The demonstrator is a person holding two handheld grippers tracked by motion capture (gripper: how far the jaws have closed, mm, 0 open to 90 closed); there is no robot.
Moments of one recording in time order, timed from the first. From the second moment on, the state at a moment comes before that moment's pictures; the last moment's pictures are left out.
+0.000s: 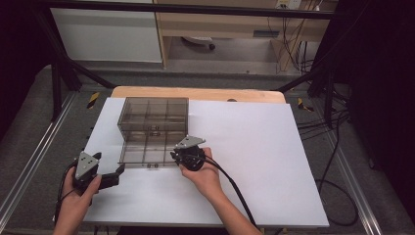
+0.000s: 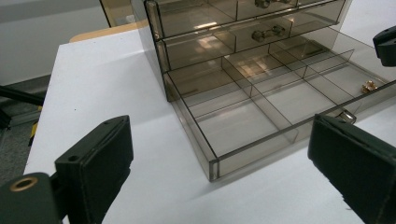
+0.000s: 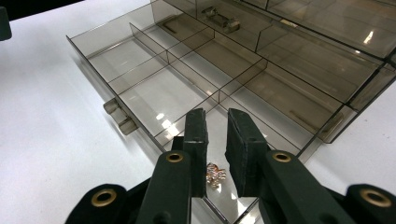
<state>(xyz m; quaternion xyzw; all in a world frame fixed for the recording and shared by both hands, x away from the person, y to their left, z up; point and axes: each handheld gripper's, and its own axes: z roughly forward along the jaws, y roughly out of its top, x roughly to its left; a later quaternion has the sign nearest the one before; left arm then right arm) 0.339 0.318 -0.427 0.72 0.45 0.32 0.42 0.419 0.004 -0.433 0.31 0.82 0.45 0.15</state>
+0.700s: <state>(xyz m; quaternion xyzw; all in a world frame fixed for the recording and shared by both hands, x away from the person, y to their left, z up) 0.339 0.318 -0.427 0.72 0.45 0.32 0.42 0.417 0.001 -0.427 0.31 0.82 0.46 0.16</state>
